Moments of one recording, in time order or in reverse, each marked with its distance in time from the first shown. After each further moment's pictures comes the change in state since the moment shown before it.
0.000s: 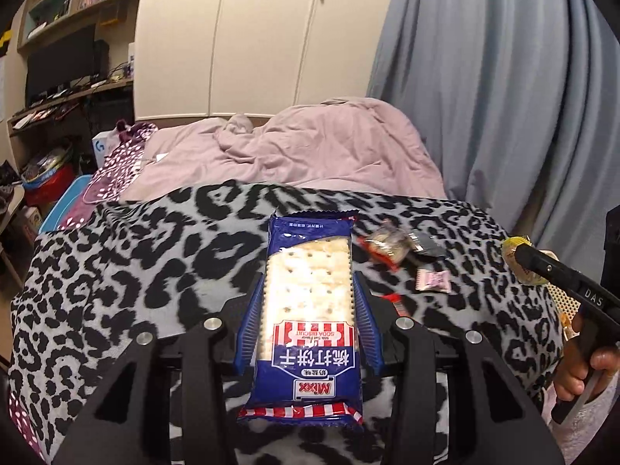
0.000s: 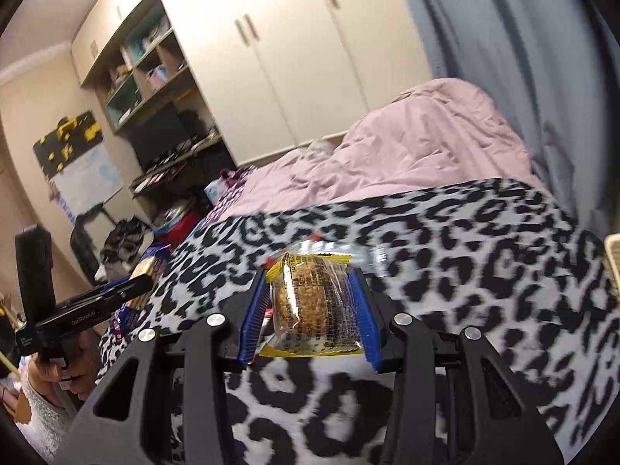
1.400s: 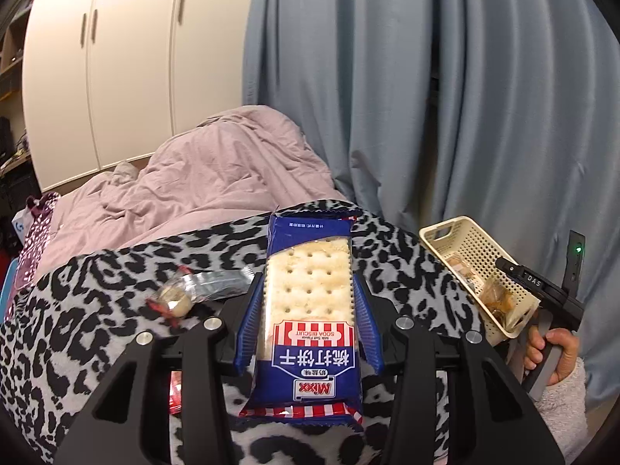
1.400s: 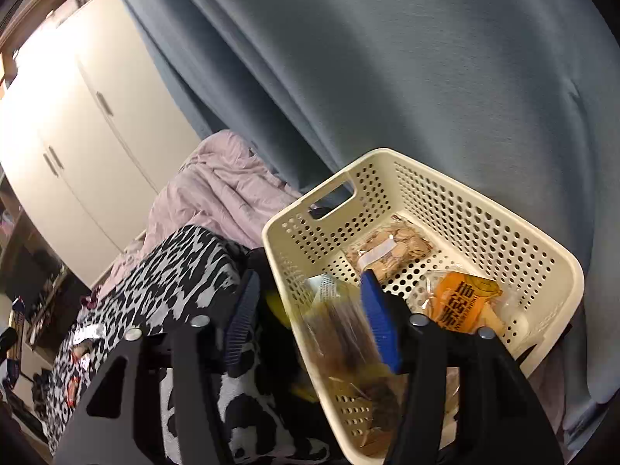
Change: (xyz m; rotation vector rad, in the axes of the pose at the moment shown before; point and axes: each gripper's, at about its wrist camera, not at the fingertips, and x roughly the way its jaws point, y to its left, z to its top) left arm 0.016 -0.202 0.020 0.281 -0.009 -0.252; right arm -0.169 -0.261 -0.082 0.481 -0.247 -0.534
